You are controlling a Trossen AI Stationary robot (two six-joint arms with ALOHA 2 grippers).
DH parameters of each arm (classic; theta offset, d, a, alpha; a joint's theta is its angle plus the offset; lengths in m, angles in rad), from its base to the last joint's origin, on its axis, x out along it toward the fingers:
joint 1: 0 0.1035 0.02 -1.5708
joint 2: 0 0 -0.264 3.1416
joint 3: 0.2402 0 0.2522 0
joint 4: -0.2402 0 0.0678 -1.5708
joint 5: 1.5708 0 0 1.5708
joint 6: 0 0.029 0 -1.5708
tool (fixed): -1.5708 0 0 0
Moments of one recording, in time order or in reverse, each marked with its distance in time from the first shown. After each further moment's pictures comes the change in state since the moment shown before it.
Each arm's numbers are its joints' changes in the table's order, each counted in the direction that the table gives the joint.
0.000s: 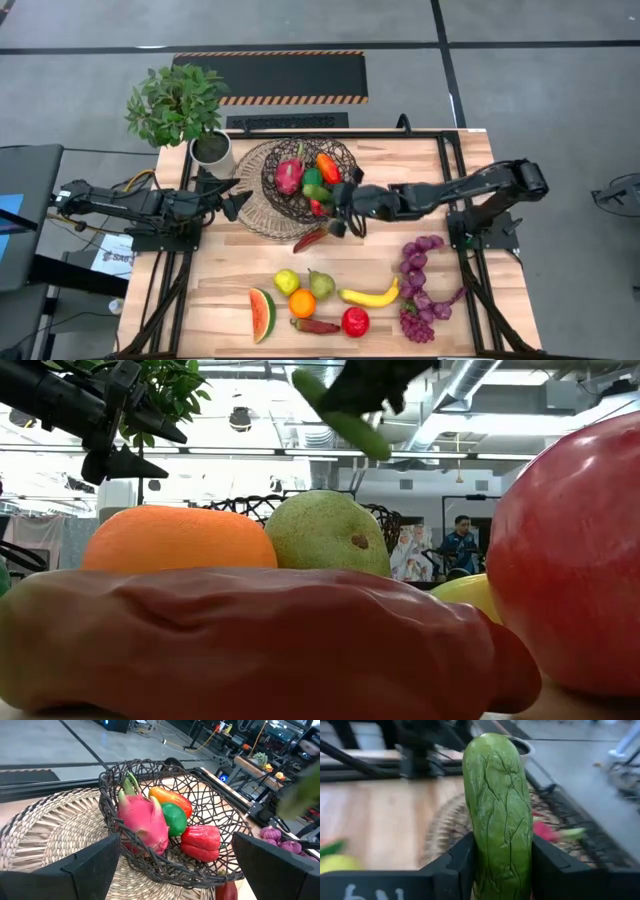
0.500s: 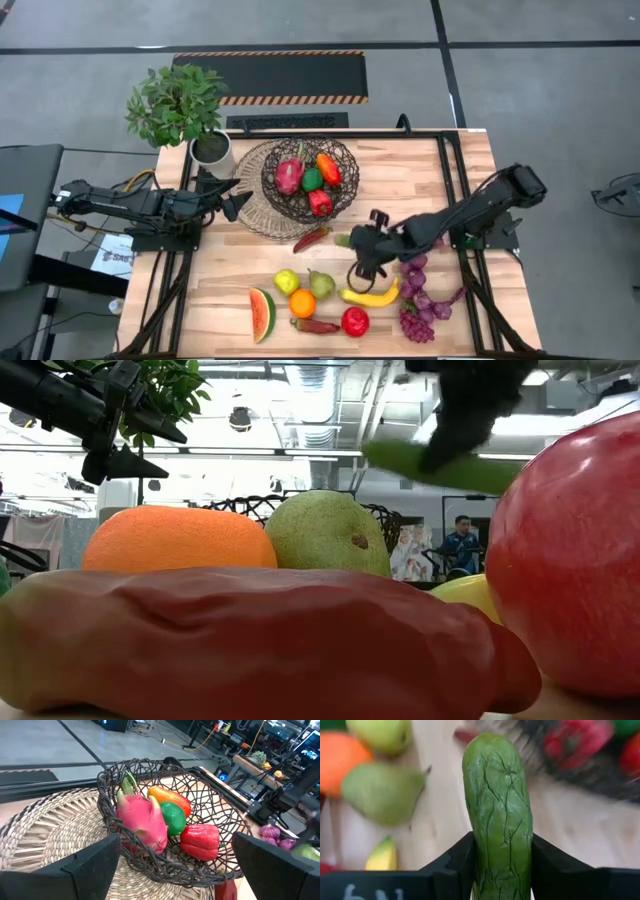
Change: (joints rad) left arm 0.000 0.000 0.000 0.000 -0.008 0.008; right arm 0.254 0.025 0.000 -0.598 0.055 0.507
